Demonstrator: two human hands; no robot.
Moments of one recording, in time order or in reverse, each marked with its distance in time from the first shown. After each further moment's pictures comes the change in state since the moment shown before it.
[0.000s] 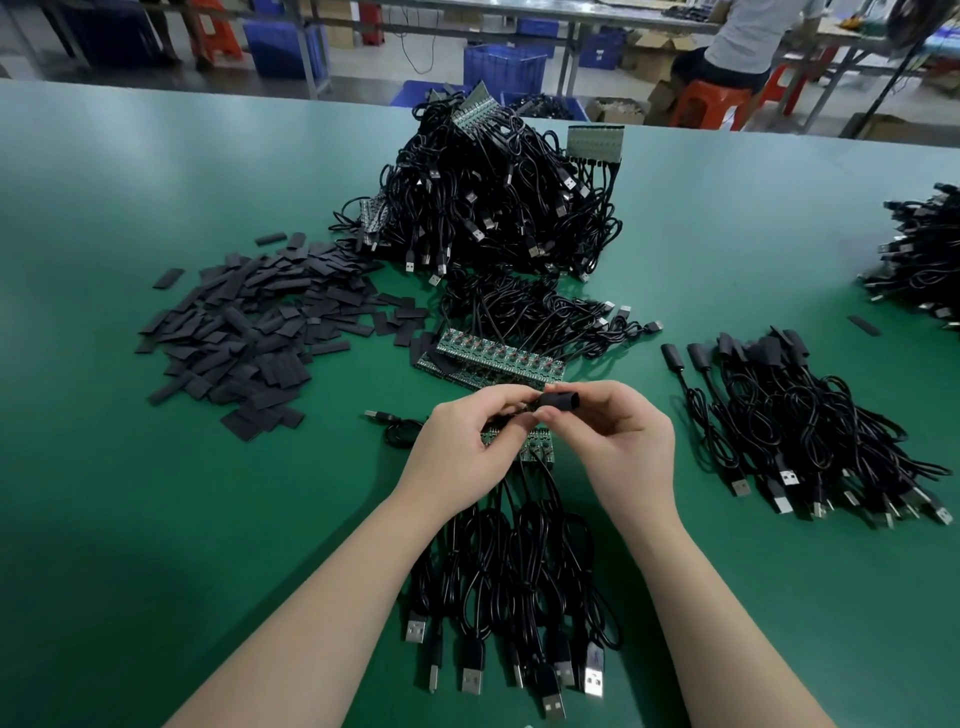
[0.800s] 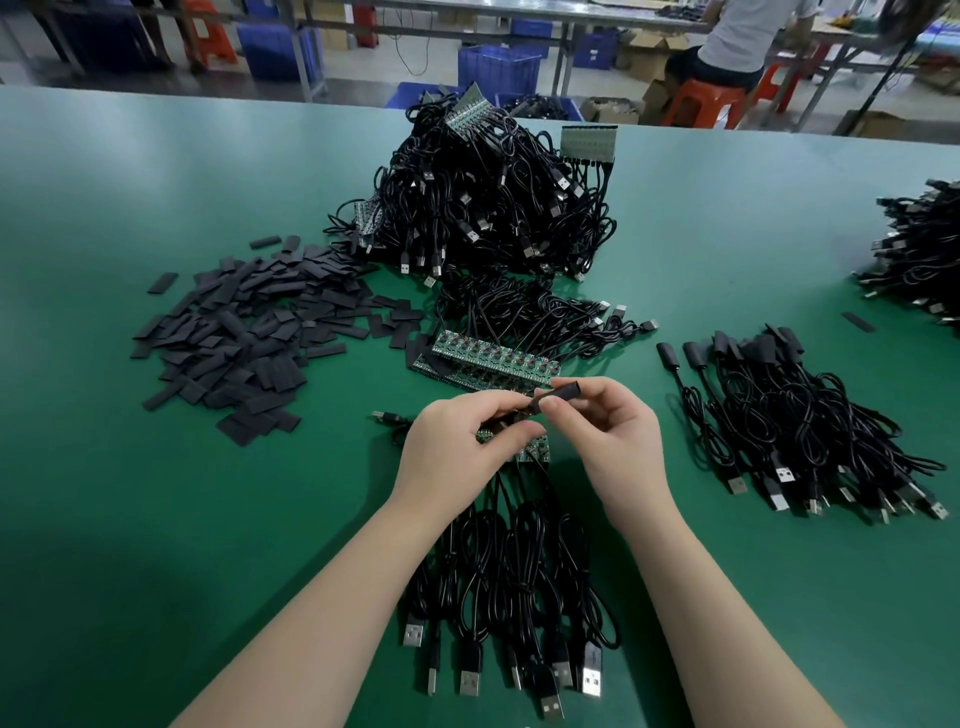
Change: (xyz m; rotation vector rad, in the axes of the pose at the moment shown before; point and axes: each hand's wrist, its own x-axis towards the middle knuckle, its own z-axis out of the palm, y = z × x) left_hand -0.003 0.008 -0.003 0.067 0.050 0.001; right_hand 0.005 0.003 -0.001 0.108 -0.017 0.161
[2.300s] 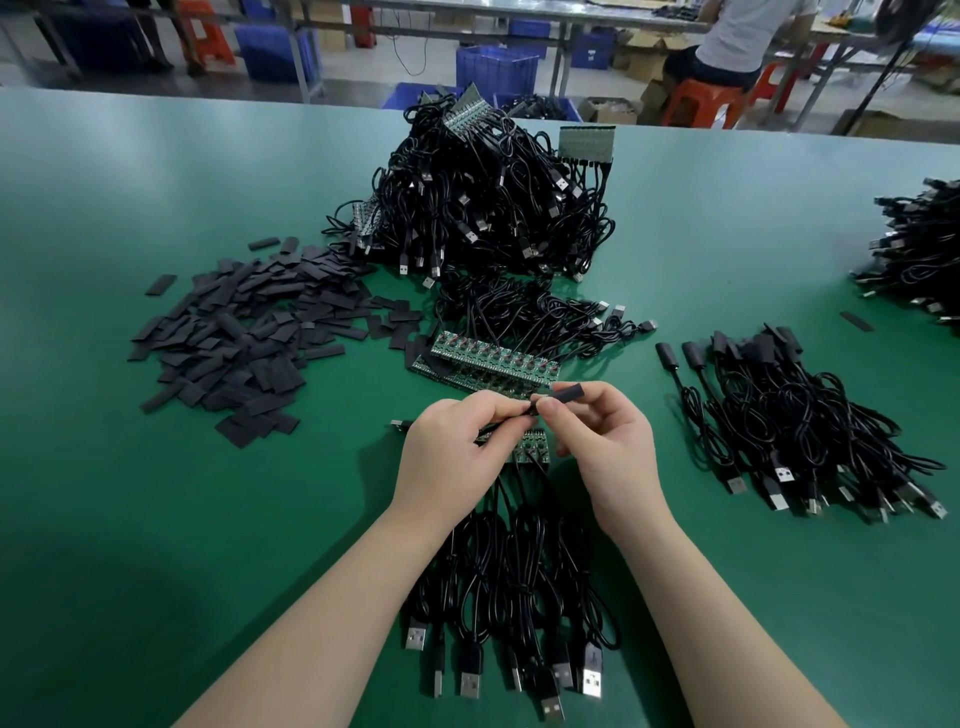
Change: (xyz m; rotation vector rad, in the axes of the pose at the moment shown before) left_hand -0.004 0.004 0.003 0.044 0.113 0.069; right_hand -0.004 0.003 0.006 0.119 0.018 0.093
